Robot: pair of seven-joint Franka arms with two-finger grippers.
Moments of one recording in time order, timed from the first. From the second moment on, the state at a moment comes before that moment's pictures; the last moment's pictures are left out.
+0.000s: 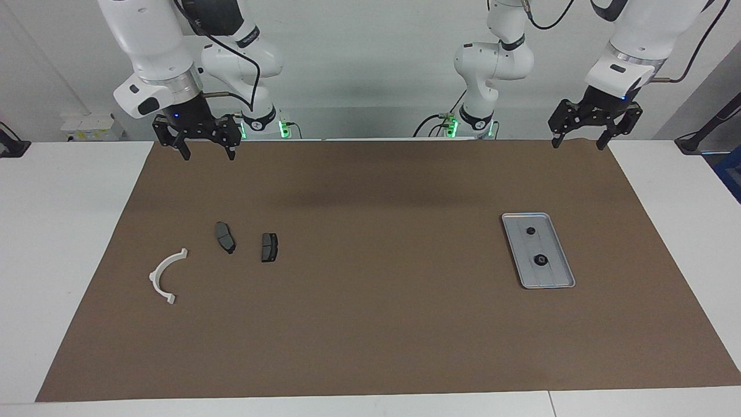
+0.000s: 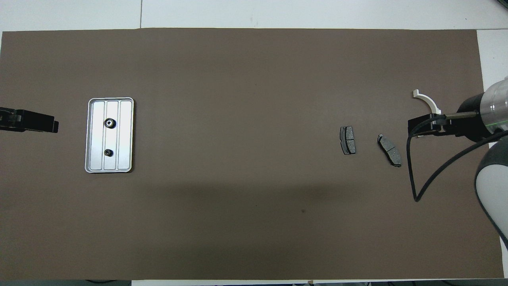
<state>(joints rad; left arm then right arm) -0.20 -0.07 0.12 -1.59 0.01 1.57 0.06 0.00 -0.08 0.08 -1.70 0.00 1.62 0.11</state>
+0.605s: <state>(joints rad) -0.14 -0.11 0.14 -1.69 0.01 1.60 0.07 0.01 -0.08 0.08 -1.70 0.00 1.62 0.11</state>
